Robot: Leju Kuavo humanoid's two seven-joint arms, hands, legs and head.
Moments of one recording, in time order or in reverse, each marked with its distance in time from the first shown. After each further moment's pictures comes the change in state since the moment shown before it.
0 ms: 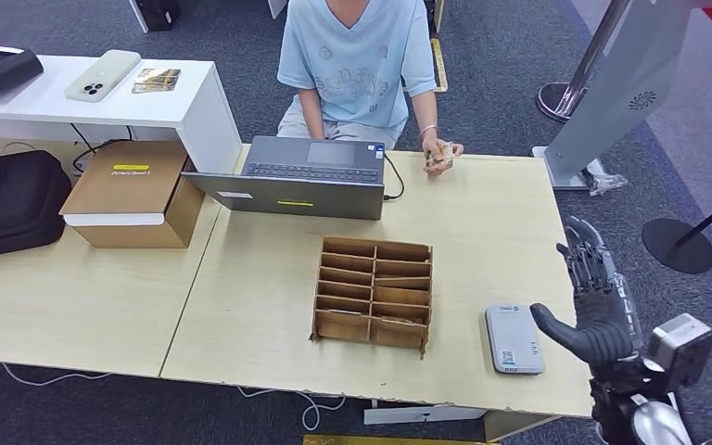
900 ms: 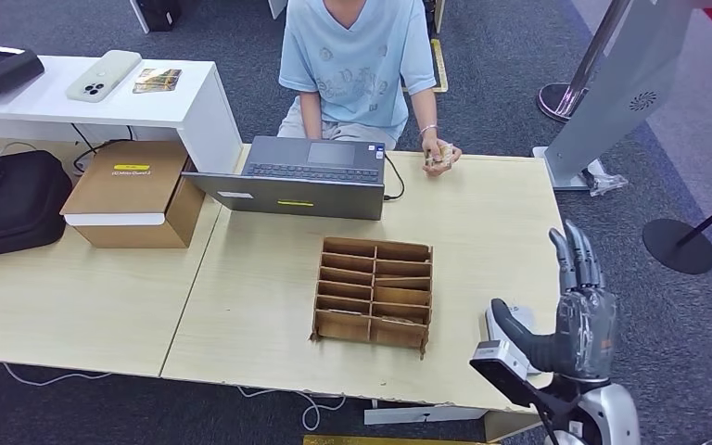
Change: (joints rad) left arm -0.007 0.000 0.018 0.000 -0.019 -0.016 0.009; right arm 0.055 0.015 0.263 -0.097 1.009 -0.660 0.274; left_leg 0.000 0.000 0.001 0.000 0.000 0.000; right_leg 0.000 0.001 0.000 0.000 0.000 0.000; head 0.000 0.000
